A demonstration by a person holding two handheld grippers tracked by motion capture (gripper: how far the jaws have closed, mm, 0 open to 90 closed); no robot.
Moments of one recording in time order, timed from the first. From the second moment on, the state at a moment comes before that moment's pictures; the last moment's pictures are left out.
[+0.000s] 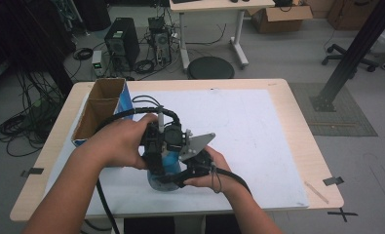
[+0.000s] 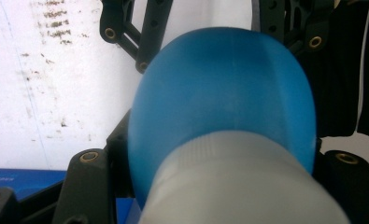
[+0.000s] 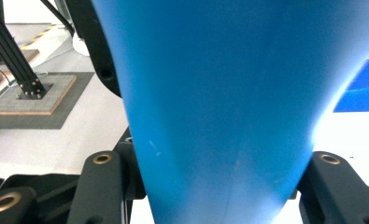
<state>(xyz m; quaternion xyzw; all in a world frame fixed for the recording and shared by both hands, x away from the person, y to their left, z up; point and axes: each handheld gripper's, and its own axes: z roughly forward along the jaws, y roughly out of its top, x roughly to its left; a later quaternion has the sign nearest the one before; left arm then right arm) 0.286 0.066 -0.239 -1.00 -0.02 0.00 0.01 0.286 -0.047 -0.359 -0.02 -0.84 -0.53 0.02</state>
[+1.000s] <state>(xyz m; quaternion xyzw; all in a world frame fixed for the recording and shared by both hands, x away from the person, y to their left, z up) 0.289 0.061 -0.229 -1.00 -0.02 -0.01 0.02 0.292 -0.060 -0.362 -0.06 -0.83 -0.55 0.03</state>
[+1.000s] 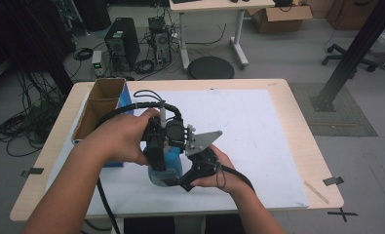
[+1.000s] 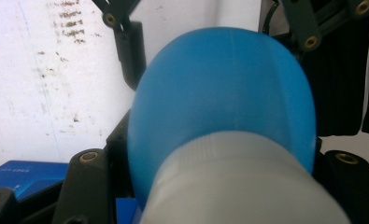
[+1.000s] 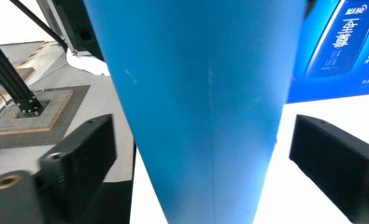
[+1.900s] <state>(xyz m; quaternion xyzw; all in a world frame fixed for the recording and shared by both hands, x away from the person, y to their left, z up) 0.329 0.102 -0.174 -0.96 -0.26 -0.01 0.00 0.299 -0.183 -0.320 -0.11 -0.88 -0.46 -0.06</state>
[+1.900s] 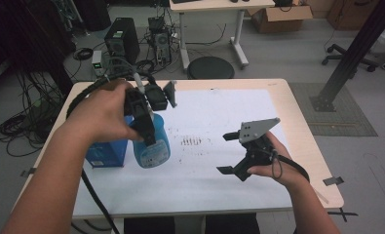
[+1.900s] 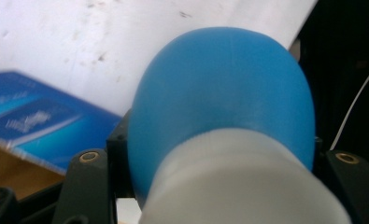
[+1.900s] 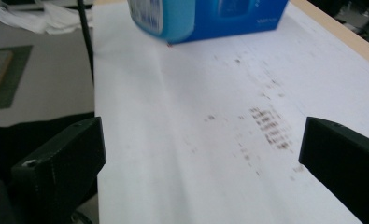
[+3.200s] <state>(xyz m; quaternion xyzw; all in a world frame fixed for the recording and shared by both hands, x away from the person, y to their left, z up) 0.400 0.253 -0.087 -0.74 -0.68 -0.03 -0.02 0.310 -0.236 -0.309 -0.17 -0.89 -0.41 -0.10</state>
